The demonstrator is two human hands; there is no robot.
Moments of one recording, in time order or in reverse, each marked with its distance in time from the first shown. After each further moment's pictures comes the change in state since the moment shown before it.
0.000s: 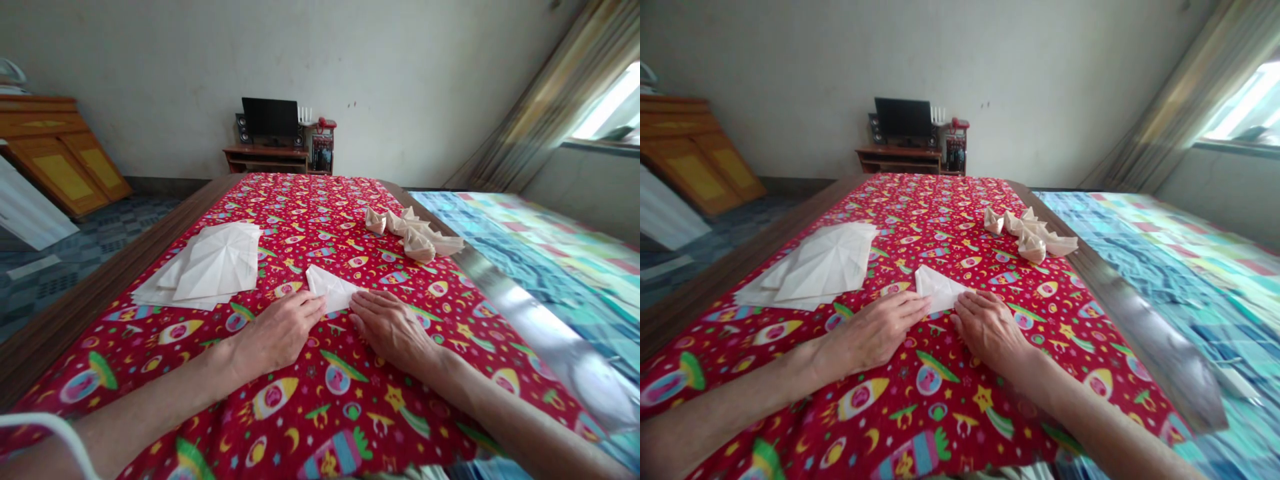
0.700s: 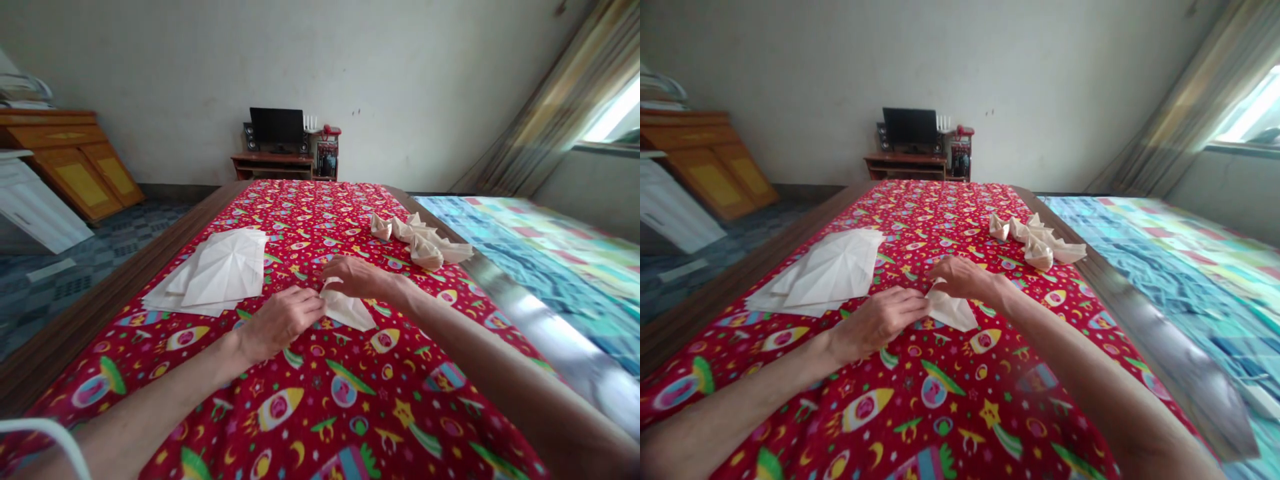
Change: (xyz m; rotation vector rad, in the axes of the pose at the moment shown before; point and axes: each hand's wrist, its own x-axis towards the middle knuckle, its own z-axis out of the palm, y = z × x) left_hand 0.003 -0.030 0.006 0.038 0.114 0.059; right_hand 0.110 0.058 0.034 0.361 -0.317 -0.280
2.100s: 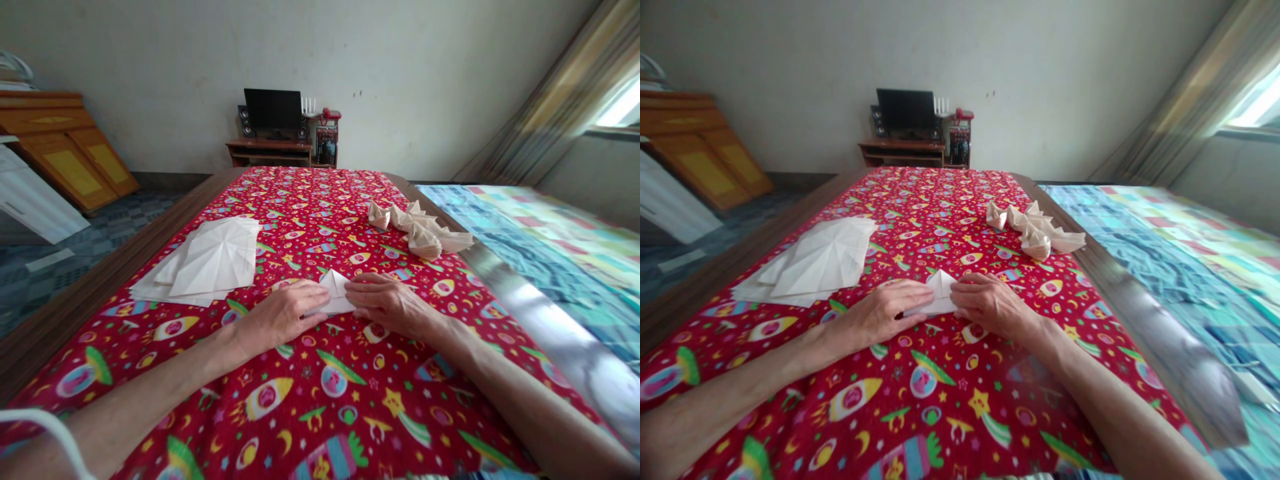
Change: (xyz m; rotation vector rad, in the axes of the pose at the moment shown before) left_hand 0.006 0.009 0.018 -0.352 0.136 -0.162; right_hand -0.093 -0.038 0.012 -0.027 0.235 0.083
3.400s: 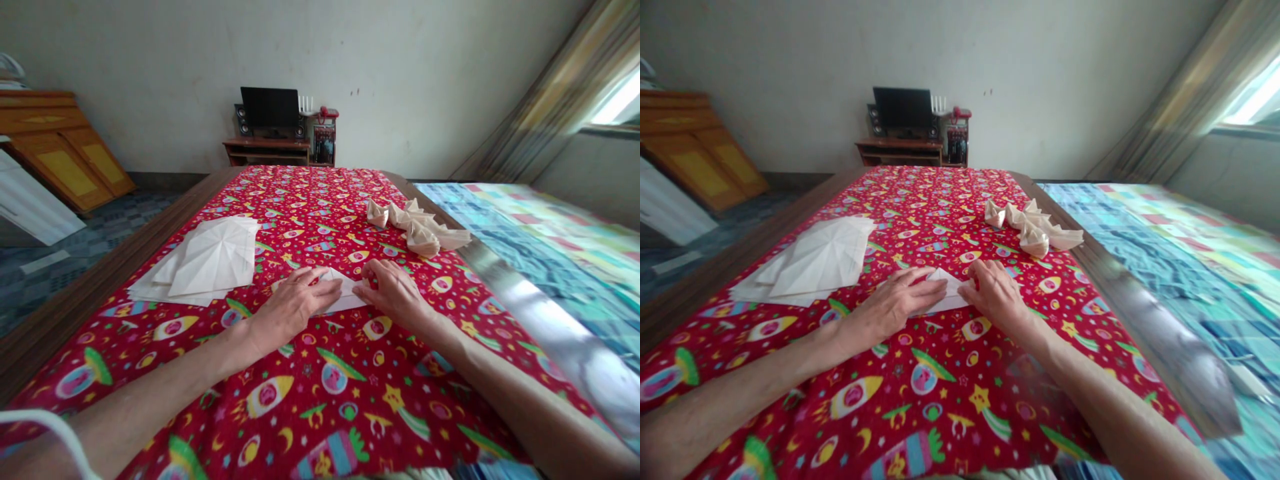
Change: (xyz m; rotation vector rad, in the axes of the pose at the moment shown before) left_hand 0.012 0.004 -0.001 0.204 -0.214 0.011; right_hand 0.002 0.000 0.012 -0.163 0.187 0.502
